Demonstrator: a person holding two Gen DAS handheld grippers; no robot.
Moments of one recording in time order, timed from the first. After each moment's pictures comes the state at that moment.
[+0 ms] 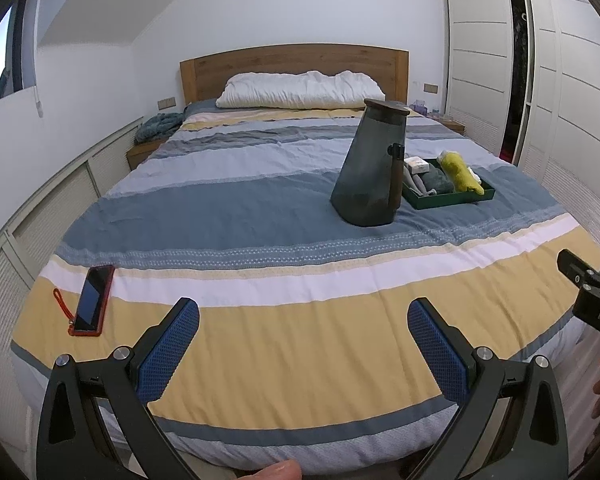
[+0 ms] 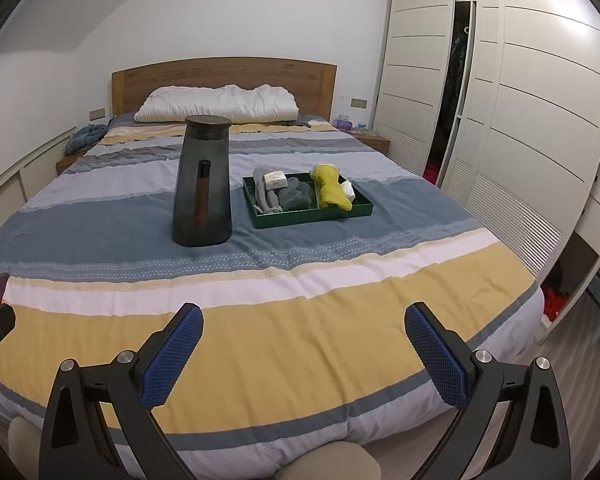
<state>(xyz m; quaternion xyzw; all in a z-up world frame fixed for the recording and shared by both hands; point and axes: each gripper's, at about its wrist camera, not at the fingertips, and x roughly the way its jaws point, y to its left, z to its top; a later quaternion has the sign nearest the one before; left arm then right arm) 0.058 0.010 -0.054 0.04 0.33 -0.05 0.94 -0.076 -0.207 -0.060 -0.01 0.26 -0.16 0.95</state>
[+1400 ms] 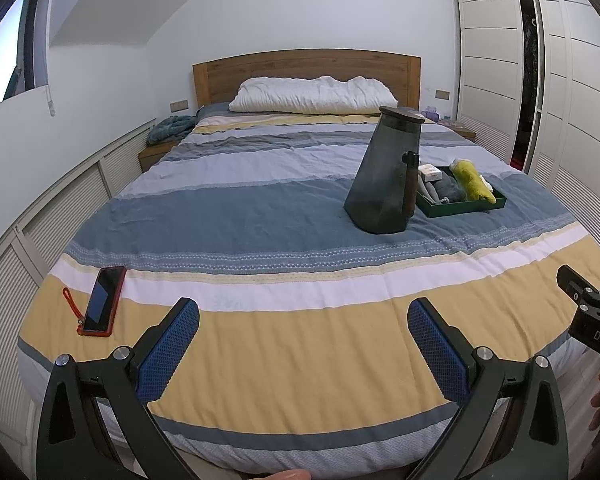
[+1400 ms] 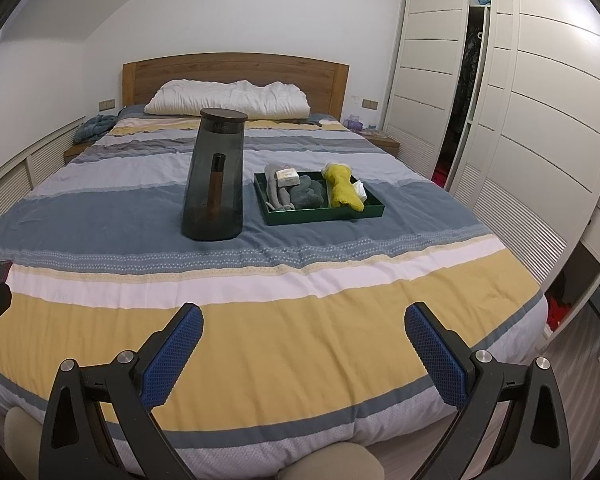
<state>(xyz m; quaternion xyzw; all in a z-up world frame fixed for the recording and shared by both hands) 0.058 0.020 -0.051 0.04 0.32 -0.03 0.95 -0.069 -0.193 -0.064 -0.03 0.27 -0.15 0.95</state>
